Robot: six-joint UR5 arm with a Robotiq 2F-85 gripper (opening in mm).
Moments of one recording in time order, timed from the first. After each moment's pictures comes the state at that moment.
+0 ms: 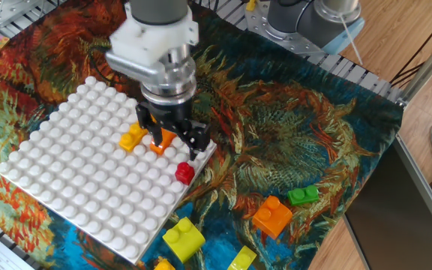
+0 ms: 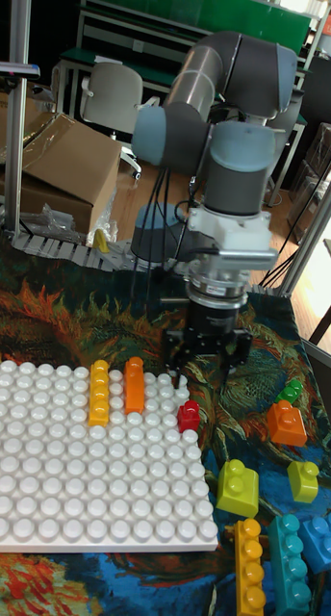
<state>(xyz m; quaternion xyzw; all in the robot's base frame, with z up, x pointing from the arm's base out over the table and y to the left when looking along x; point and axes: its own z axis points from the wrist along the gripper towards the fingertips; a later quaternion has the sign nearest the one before) 0.572 0.106 0.116 -0.10 0.99 0.06 0.09</state>
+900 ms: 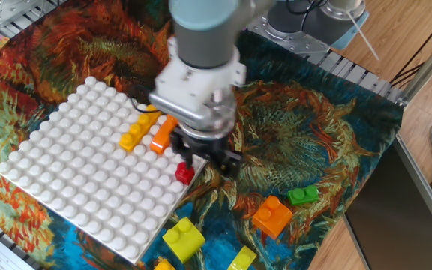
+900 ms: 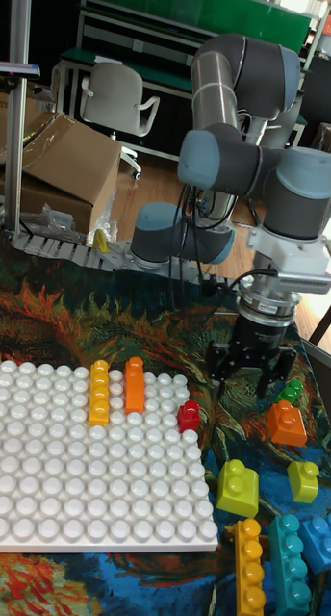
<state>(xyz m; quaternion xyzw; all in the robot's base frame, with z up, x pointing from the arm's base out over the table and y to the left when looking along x) 0.558 0.175 0.101 -0.05 1.00 0.04 0.07</state>
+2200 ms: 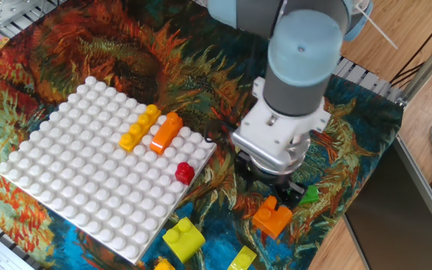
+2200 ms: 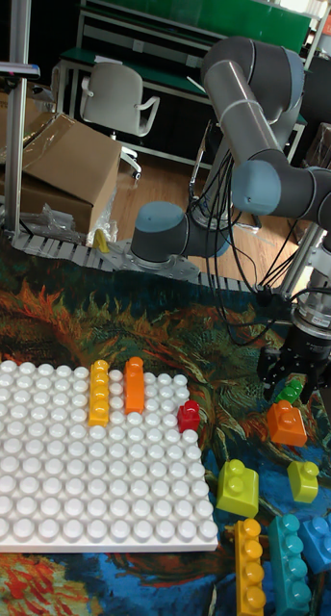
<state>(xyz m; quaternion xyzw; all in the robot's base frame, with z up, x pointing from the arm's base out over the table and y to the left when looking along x) 0.518 0.269 0.078 0.00 1.00 0.04 0.04</state>
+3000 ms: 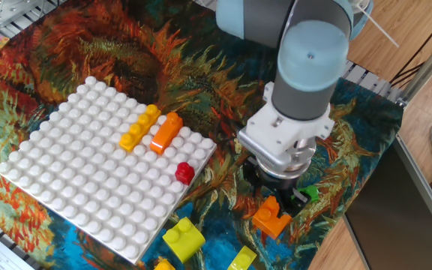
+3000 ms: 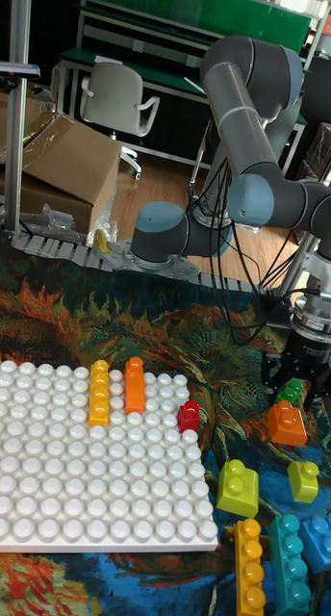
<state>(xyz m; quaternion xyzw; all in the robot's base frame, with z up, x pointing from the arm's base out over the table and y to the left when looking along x) 0.518 0.281 0.062 0.07 0.99 0.06 0.07</state>
